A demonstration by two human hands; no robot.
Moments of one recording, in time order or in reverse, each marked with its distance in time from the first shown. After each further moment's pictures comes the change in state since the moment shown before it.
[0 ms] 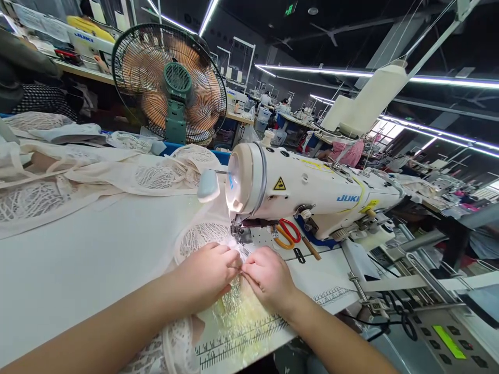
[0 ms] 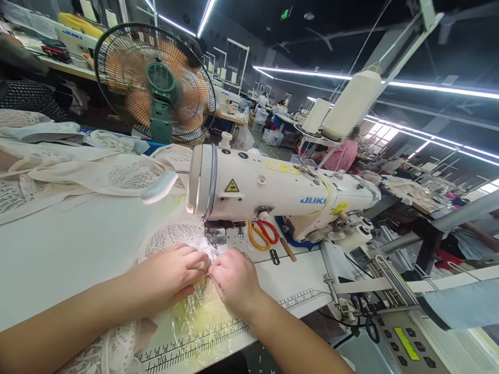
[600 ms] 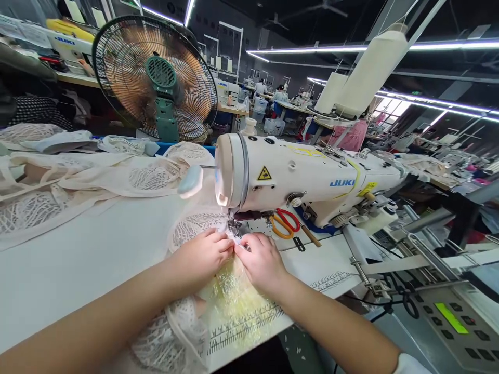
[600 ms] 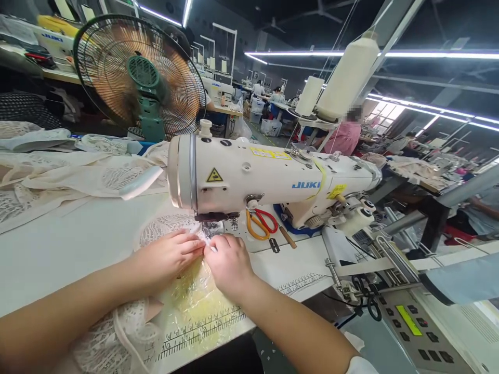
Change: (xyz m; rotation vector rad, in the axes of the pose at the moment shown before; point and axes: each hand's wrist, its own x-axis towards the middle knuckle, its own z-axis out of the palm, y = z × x) left_hand 0.004 -0.019 0.006 0.091 0.125 0.102; right_hand 0.006 -0.002 0.010 -0.187 -0.124 0.105
